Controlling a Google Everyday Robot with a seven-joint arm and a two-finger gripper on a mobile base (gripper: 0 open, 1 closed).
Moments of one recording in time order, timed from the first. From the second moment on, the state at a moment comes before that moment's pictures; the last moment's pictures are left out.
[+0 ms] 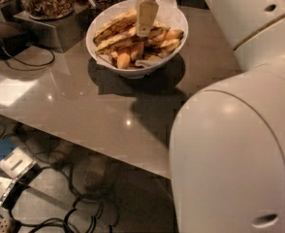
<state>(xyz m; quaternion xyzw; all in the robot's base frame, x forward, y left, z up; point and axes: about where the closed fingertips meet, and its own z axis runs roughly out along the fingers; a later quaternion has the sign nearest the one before) 0.685 -0.015 0.990 -0.72 0.67 -0.05 0.18</state>
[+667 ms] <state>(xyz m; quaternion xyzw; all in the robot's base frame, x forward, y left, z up) 0.691 -0.021 0.964 -0.72 0.68 -0.03 0.16</state>
